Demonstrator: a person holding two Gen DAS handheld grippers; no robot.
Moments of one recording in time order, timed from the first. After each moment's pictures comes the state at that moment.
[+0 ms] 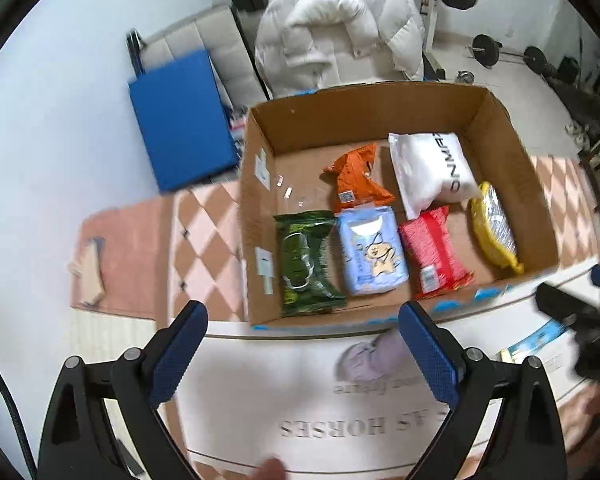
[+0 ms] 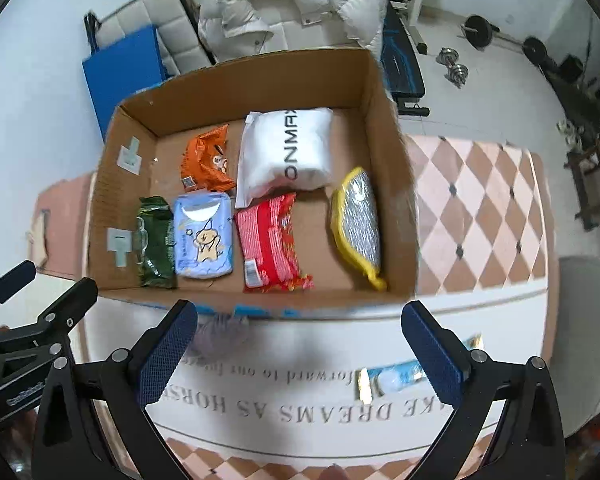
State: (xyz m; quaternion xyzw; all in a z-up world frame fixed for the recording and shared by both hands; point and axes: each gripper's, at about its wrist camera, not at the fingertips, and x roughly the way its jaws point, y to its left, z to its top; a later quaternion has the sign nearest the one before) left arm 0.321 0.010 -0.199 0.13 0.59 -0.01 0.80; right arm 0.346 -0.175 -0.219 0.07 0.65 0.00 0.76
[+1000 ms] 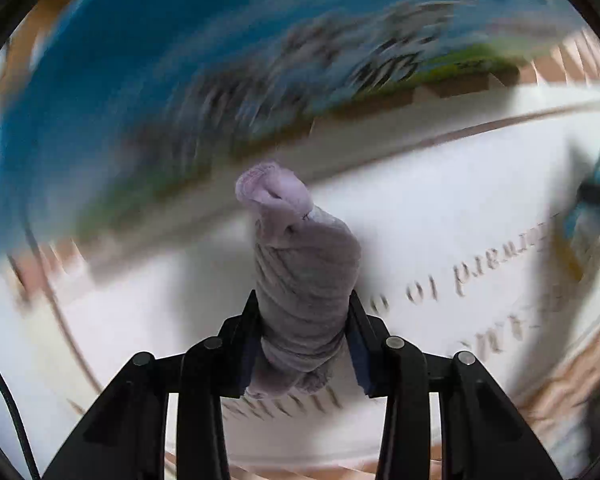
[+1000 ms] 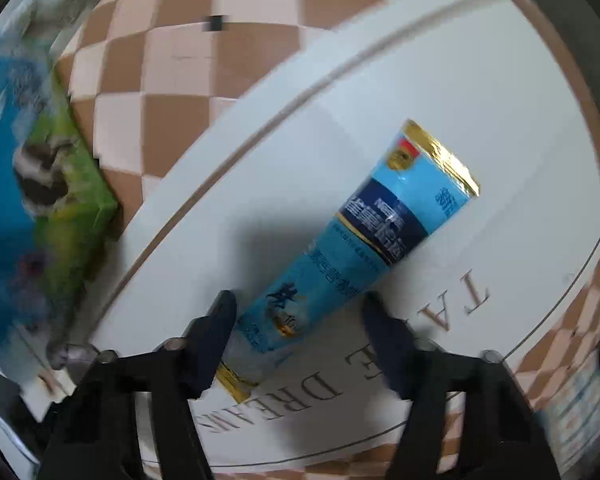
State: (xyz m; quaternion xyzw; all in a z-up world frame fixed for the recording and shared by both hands) left arm 0.293 -0.055 -0.394 0.16 0.75 -0.09 0.63; right arm 0.244 -0.332 -0.395 0.29 0.72 -0.19 0.60
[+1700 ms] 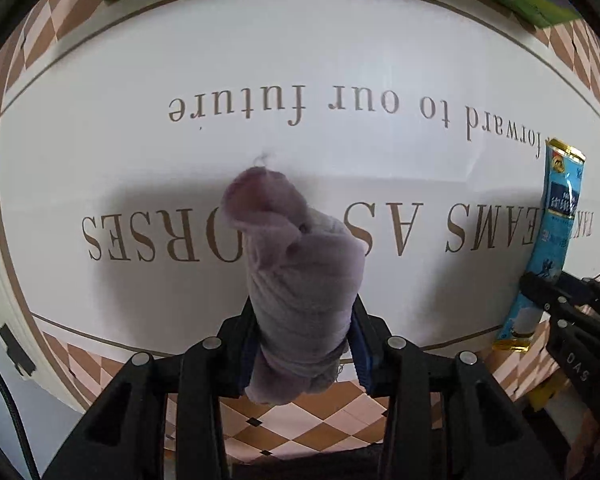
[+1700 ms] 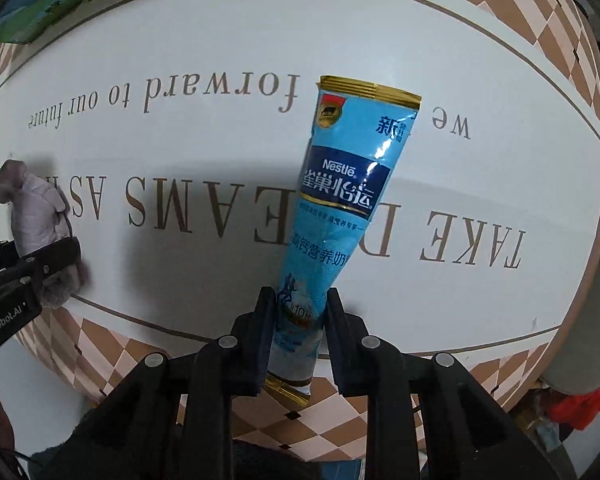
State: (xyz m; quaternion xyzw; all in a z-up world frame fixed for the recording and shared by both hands) left arm 0.222 -0.045 -0.406 0.04 0.81 -0.05 0.58; right arm 0.167 -0.201 -0.400 -0.02 0.81 0.01 0.58
